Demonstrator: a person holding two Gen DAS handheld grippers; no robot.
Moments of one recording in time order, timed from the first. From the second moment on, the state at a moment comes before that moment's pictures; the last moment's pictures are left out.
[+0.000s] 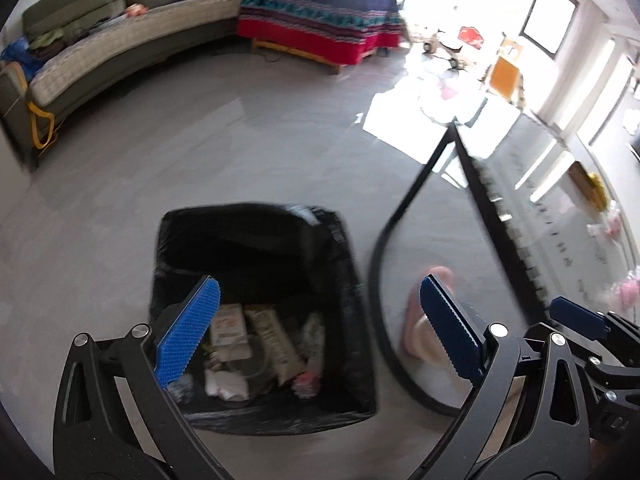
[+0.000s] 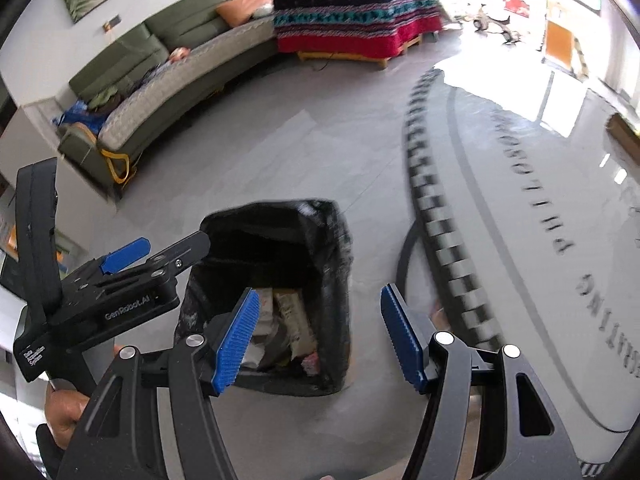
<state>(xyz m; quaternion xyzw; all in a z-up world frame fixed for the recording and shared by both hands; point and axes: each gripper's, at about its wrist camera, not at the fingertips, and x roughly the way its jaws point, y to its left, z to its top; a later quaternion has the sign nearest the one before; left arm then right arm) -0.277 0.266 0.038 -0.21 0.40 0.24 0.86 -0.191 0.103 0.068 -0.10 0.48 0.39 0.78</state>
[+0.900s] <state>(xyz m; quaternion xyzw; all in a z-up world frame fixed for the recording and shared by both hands) -0.051 0.035 0.085 -0.09 0.44 -0.01 0.89 -0.021 -0.187 0.094 0.03 0.46 0.11 0.88</state>
